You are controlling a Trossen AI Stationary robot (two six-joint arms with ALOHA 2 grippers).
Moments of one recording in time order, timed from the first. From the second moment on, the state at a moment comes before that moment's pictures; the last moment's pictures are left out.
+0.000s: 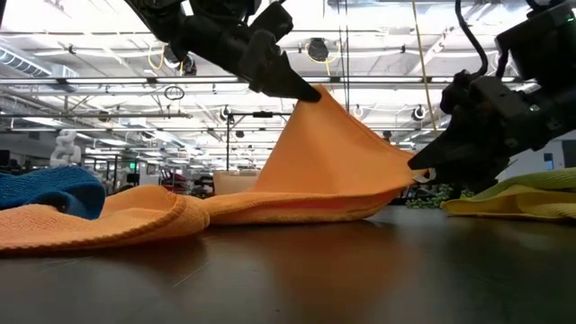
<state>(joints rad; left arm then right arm) 0.12 1.65 1.02 0.18 0.09 0.28 0.29 1.43 0.10 0.89 0.45 0.61</state>
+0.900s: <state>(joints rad) 0.09 1.55 1.02 0.14 0.08 0.20 0.30 1.23 0.10 1.03 0.31 0.47</state>
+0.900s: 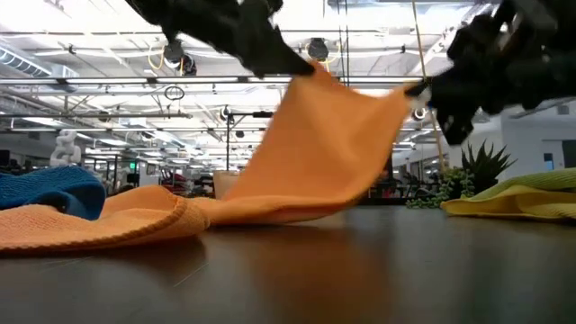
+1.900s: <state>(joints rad) -0.59 1.36 1.02 0.08 -0.59 -0.12 0.58 1.11 0.59 0.66 0.44 0.22</state>
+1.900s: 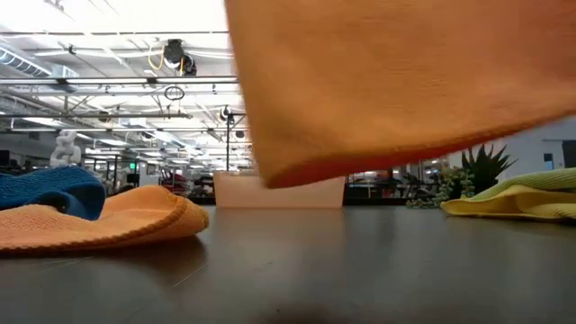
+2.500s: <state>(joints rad) -0.18 1.63 1.02 -0.16 -0.49 -0.21 0.28 1.28 0.59 0.05 0.68 0.55</state>
